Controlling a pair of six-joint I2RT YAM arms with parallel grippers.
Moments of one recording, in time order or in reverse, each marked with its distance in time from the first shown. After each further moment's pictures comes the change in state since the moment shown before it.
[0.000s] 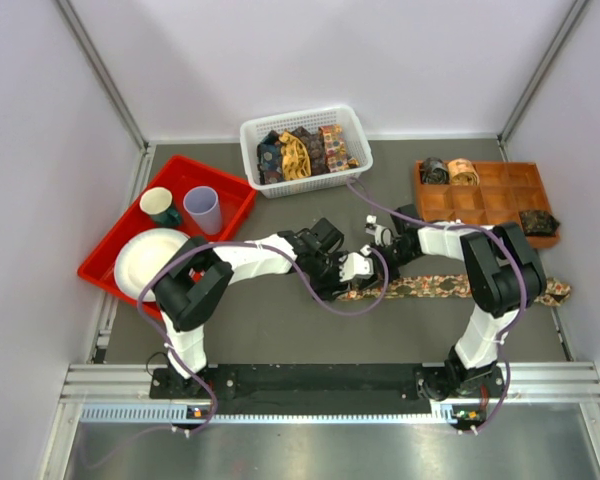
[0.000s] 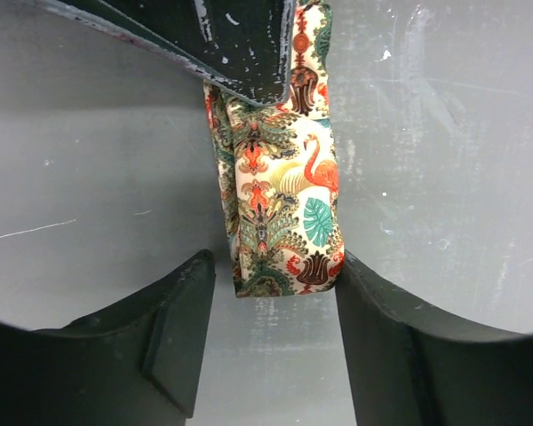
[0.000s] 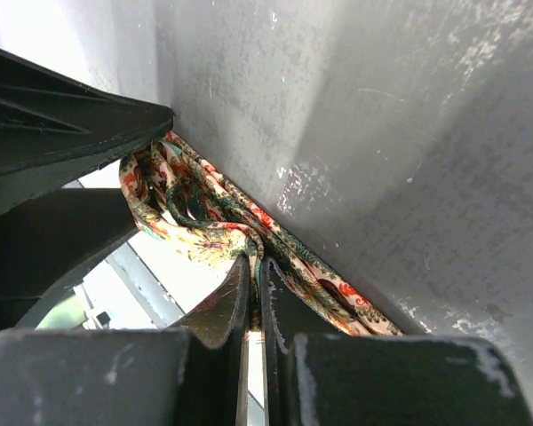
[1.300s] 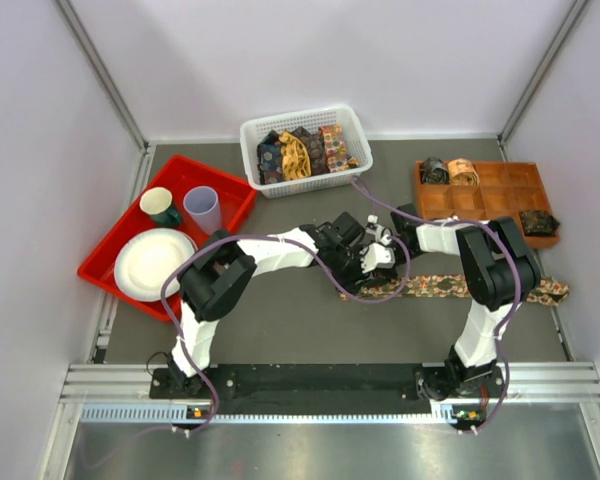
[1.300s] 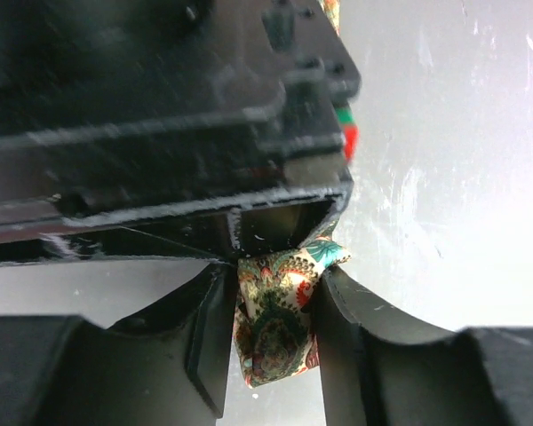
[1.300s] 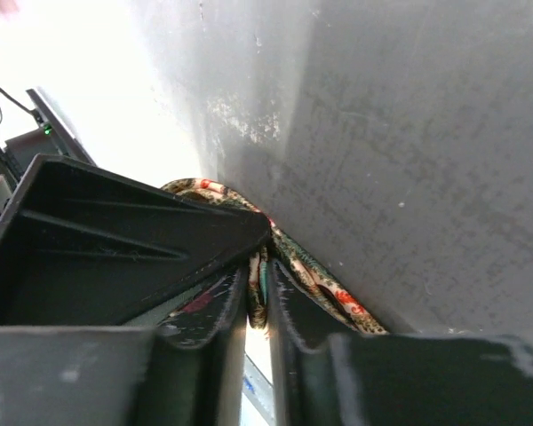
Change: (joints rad) left arm -0.043 0.167 0.212 0.009 0.052 -0.146; right arm -0.014 0.058 0.027 0.007 -0.061 0.084
